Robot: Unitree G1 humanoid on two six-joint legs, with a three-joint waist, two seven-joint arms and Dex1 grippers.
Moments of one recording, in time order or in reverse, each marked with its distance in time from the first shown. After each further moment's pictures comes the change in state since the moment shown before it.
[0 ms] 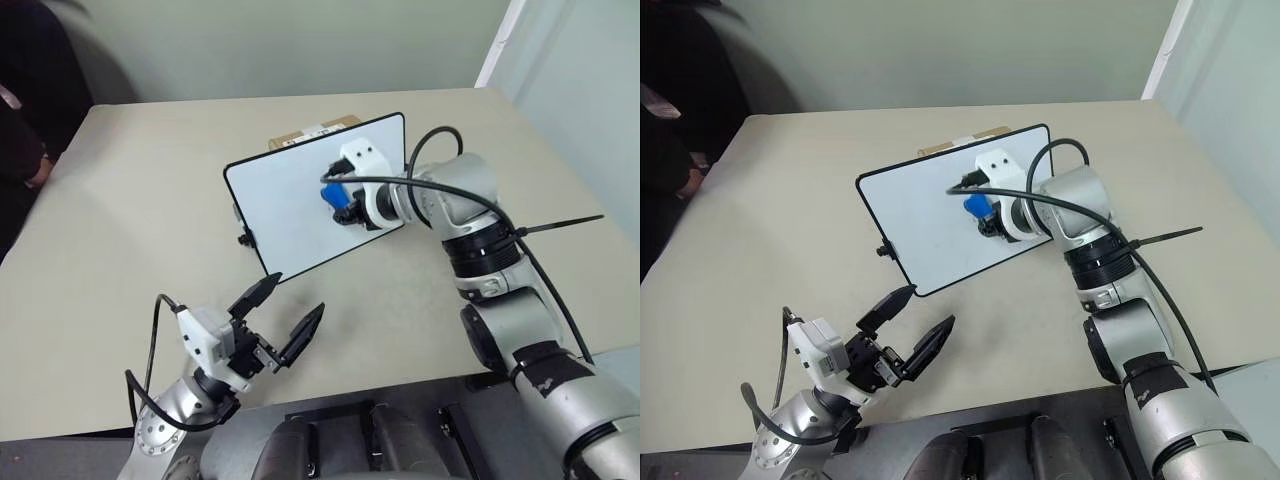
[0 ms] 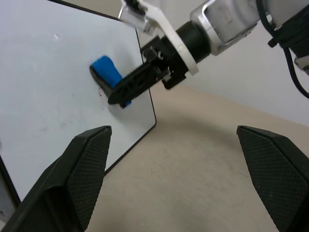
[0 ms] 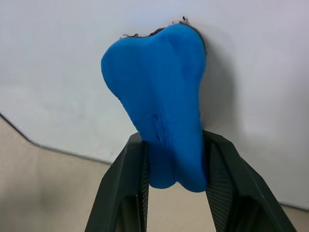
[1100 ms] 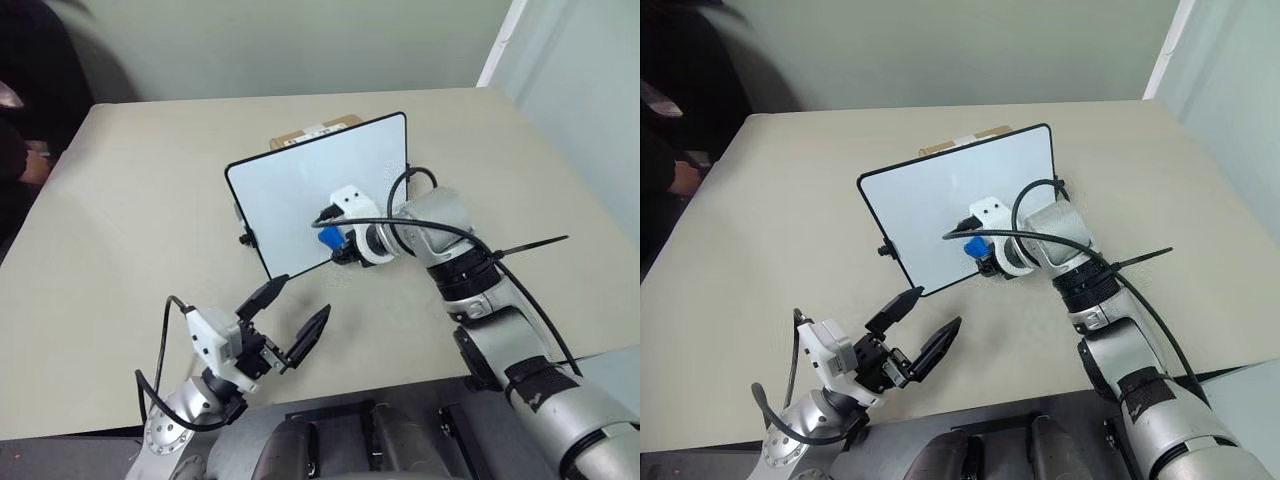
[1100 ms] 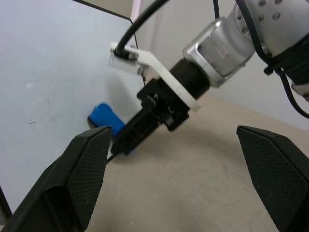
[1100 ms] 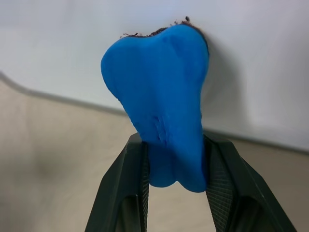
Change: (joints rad) left arm -0.005 -0.019 -0.034 0.013 0.004 0.000 0.007; right arm 0.061 0.035 0.064 -0.028 0.028 0.079 -0.040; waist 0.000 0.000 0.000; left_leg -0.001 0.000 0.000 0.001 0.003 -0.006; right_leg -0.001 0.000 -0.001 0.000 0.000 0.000
